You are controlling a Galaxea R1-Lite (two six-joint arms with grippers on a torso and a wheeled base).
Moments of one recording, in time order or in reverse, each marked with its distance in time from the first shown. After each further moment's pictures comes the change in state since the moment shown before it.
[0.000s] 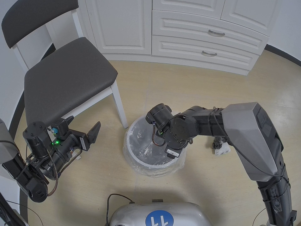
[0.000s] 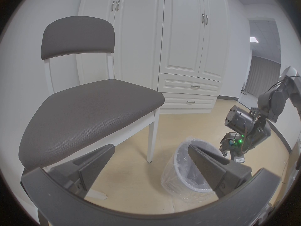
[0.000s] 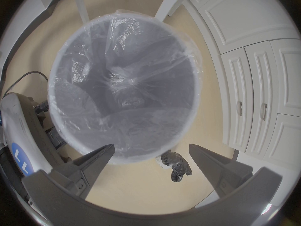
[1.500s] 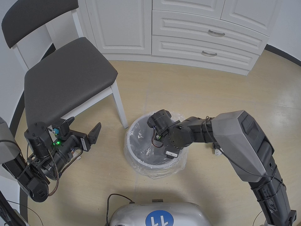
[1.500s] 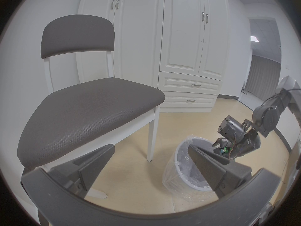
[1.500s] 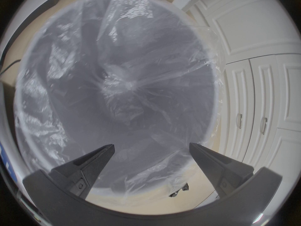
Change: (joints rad) left arm 0.001 0.014 -0.003 -0.001 0.000 0.000; right arm -0.035 0.099 0.000 -0.194 0.000 -0.178
